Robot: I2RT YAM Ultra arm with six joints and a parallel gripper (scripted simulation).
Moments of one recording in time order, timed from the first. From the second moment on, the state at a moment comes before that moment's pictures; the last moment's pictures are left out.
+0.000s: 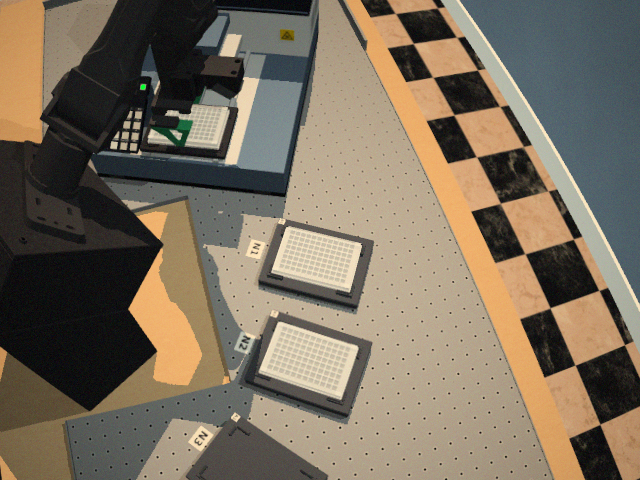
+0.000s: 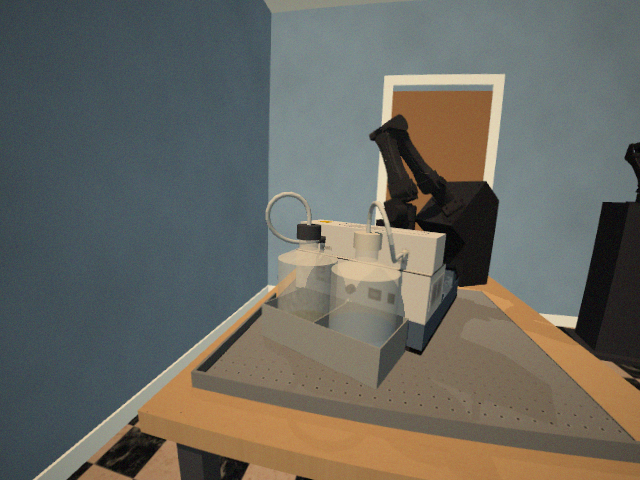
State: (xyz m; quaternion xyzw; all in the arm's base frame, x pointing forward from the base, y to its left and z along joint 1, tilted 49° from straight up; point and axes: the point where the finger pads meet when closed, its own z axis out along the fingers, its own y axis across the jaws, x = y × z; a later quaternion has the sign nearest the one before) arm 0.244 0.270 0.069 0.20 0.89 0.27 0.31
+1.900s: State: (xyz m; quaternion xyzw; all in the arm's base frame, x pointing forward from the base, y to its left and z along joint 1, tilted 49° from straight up) arm 0.251 0.274 0.064 0.20 0.89 0.27 0.31
